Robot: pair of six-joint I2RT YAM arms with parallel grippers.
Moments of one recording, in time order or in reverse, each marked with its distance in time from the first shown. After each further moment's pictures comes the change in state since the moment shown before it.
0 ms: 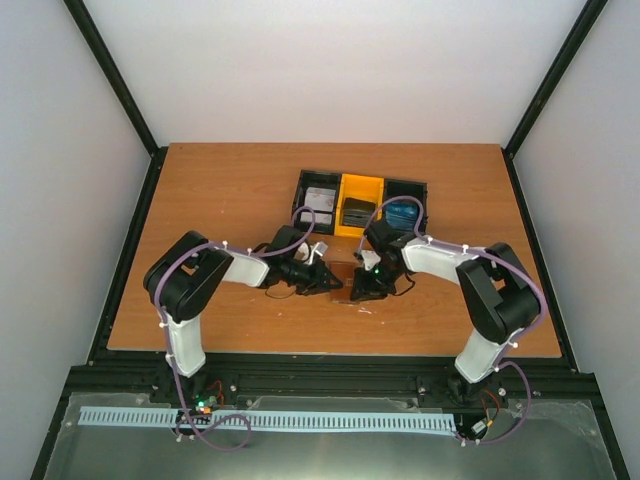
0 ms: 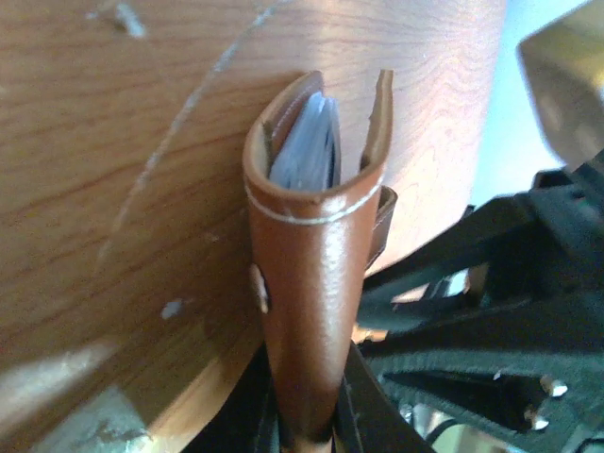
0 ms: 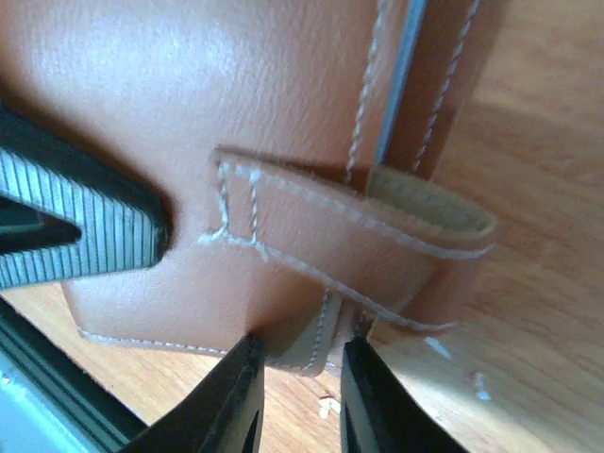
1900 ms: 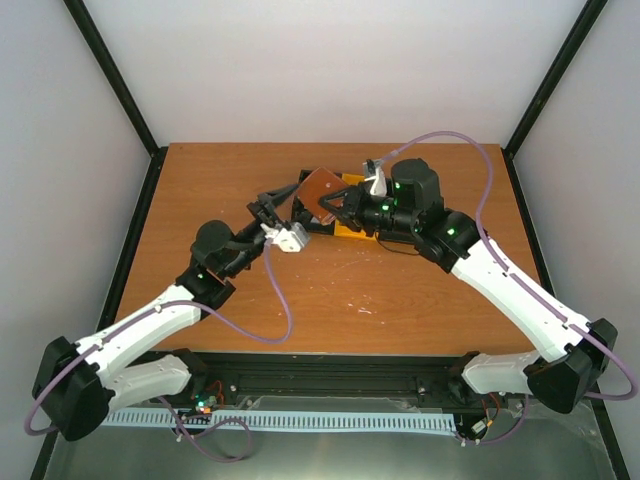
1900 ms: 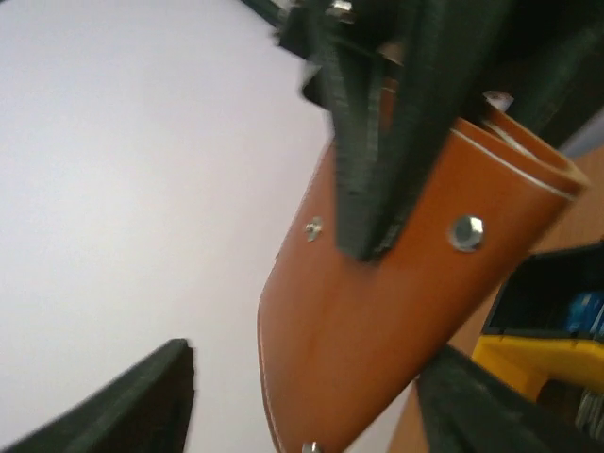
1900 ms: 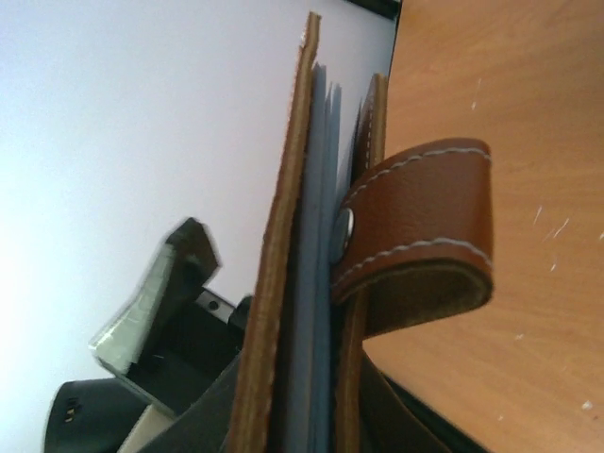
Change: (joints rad) left arm -0.060 -0.834 -0.096 0.269 -0.645 1.872; right arm 0.145 -0.451 0.379 0.238 0.084 0.768
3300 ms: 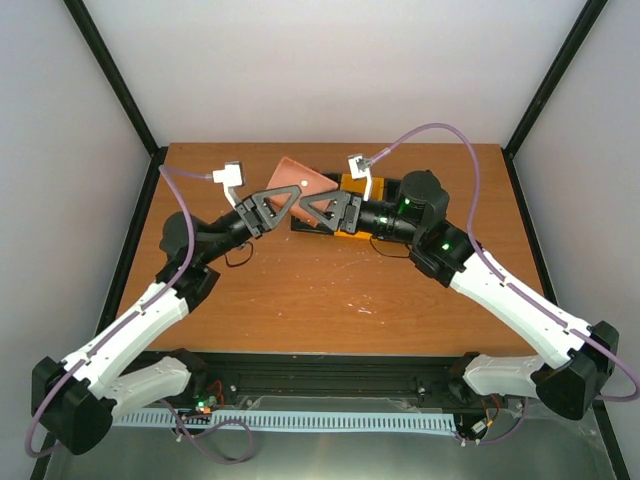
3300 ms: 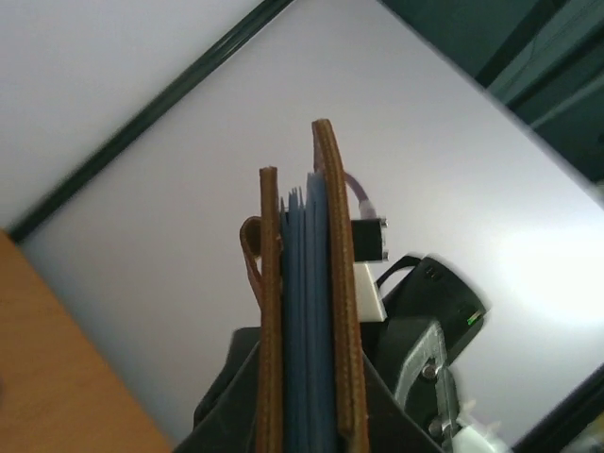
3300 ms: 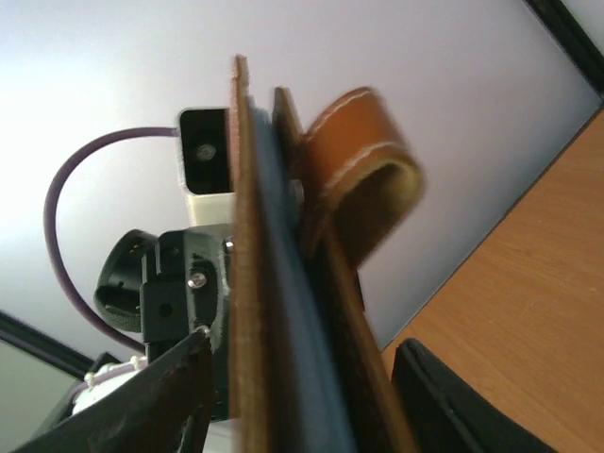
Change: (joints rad) left arm 0.130 -0.059 0.099 0.071 0.353 -2.102; right arm 0.059 -0.050 -0.133 0.448 -0.158 -0.247
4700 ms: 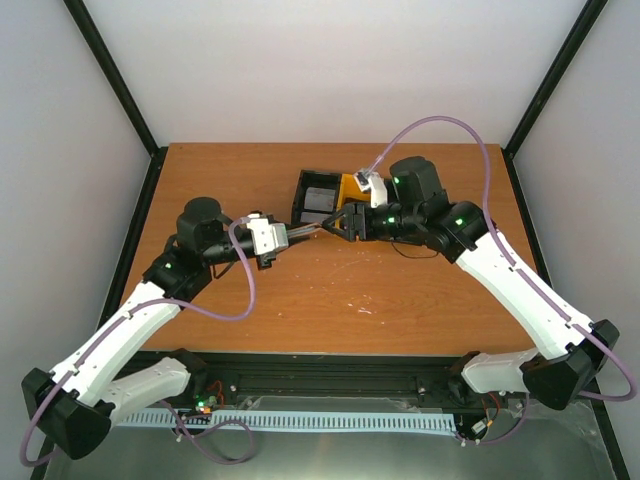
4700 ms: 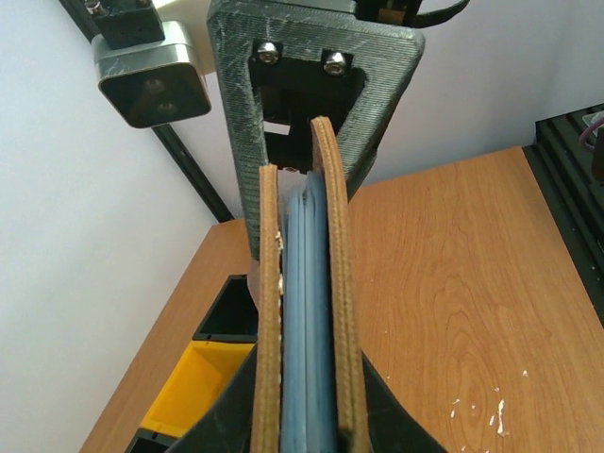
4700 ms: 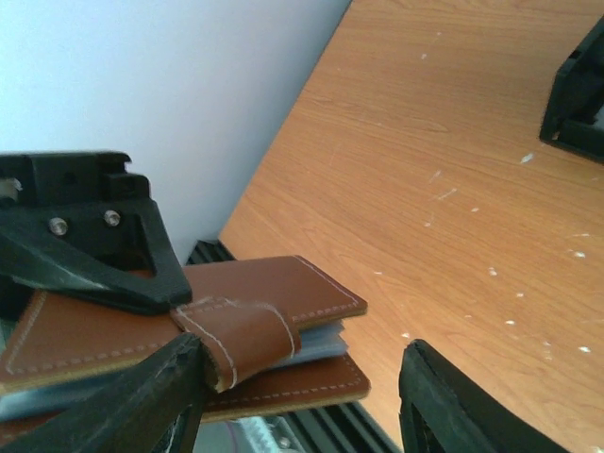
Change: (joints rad) left arm 0.000 -0.040 0.114 -0.756 0.179 1.729; right arm -0.100 0.068 0.225 -0.776 0.052 -0.310
